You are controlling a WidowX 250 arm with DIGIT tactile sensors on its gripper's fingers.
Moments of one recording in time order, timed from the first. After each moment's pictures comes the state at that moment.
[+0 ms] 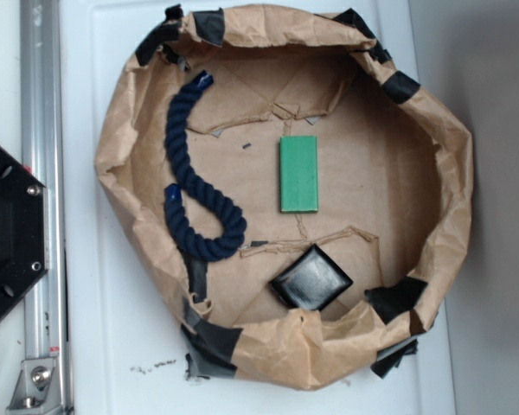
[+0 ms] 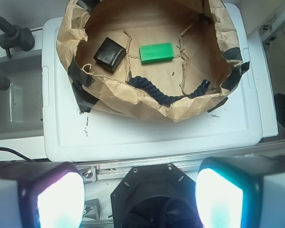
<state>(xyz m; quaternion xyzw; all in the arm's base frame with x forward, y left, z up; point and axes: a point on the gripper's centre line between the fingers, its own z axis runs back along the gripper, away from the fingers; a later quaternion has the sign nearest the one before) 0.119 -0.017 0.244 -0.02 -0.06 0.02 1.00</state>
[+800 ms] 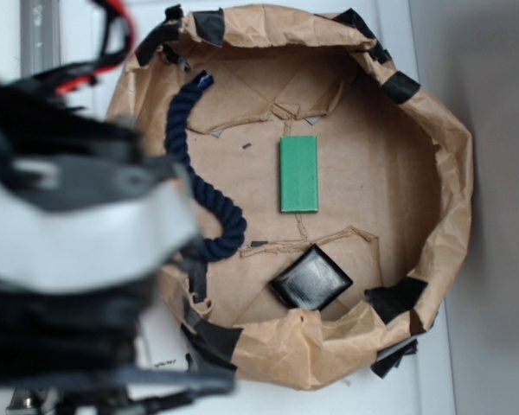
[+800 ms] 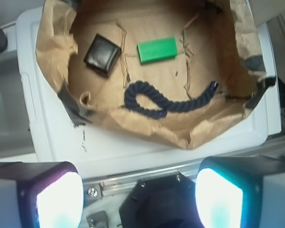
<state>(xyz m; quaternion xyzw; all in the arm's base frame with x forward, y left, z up) 0.182 -0.040 0.222 0.01 0.02 0.06 1.00</state>
